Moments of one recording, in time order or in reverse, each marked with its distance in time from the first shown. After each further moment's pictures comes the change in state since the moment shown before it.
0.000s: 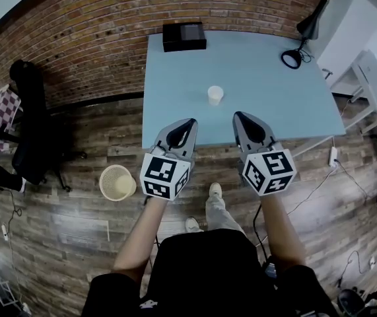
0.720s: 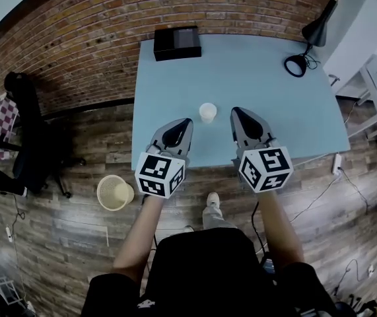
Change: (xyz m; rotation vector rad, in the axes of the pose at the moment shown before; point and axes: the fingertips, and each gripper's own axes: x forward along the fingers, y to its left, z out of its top) left arm 0.122 0.038 -0.003 -0.035 0.056 0.024; right arm 0.085 -0.104 0.008 0.034 -0.016 0.006
